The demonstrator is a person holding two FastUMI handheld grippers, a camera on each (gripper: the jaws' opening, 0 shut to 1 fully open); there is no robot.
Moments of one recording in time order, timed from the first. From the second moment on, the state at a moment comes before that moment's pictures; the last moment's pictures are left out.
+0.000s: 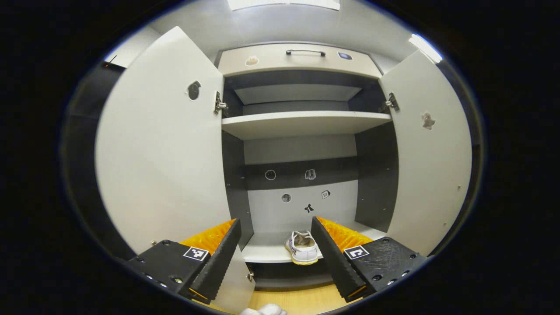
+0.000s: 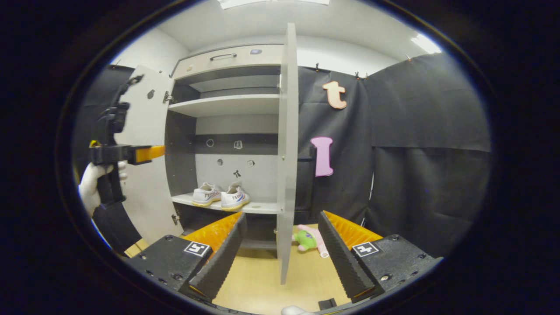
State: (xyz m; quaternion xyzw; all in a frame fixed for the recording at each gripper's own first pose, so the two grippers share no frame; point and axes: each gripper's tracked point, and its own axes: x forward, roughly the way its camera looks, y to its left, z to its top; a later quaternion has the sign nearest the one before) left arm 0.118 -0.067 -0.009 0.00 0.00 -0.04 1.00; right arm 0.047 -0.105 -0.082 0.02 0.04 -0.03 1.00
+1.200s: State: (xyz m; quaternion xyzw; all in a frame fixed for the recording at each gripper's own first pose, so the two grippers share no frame) left arm -0.048 -0.041 -0.037 -0.02 0.02 -0.01 1.00; right arm 0.126 -0.200 -0.059 0.01 0.05 -0.11 0.99
